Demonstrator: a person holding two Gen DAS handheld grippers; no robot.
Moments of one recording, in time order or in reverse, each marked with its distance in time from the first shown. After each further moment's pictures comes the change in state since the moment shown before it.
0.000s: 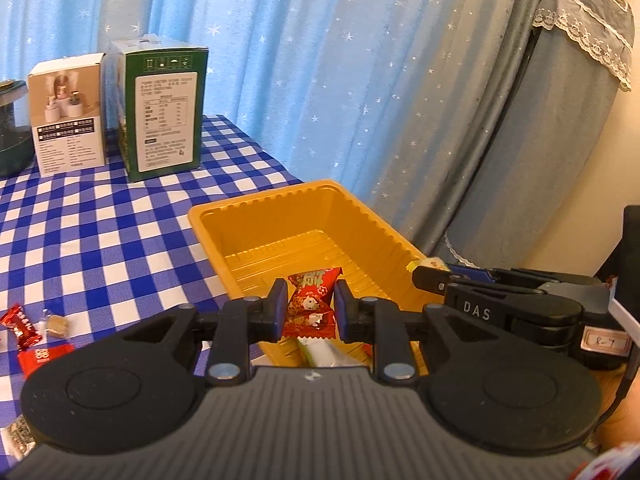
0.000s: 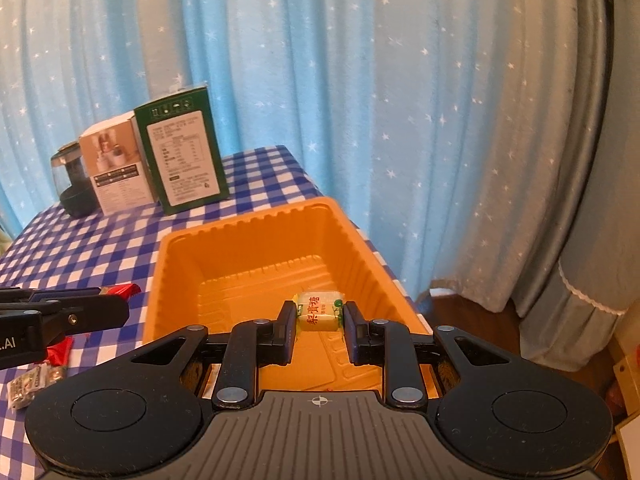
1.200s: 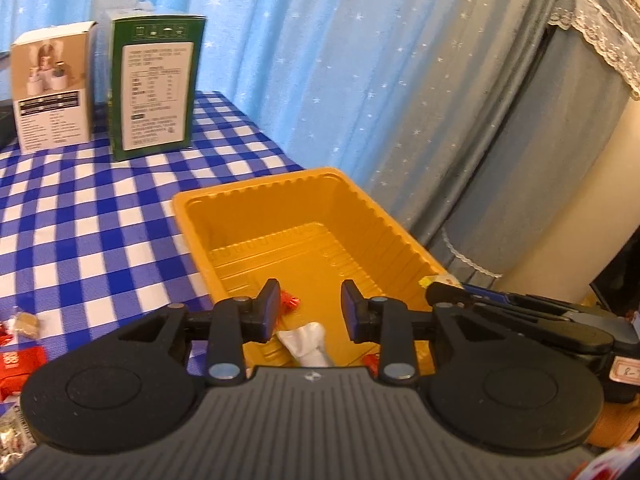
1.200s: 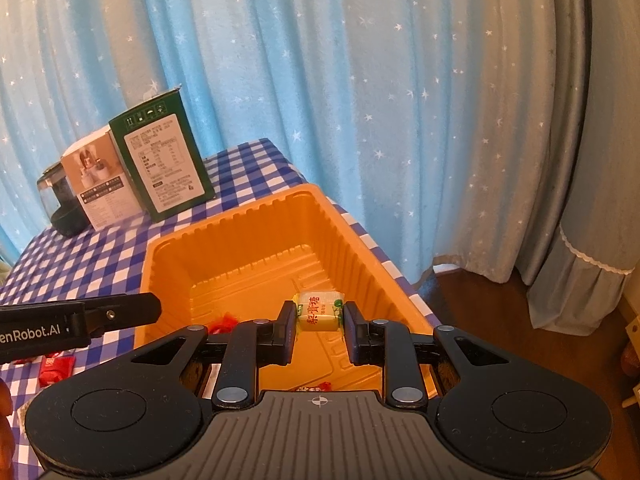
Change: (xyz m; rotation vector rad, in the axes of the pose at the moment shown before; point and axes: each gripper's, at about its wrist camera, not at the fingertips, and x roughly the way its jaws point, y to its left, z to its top) left arm 0.039 0.011 0.010 -0.050 0.062 -0.009; right arm 0.009 -0.012 -0.002 0.111 0.027 0.007
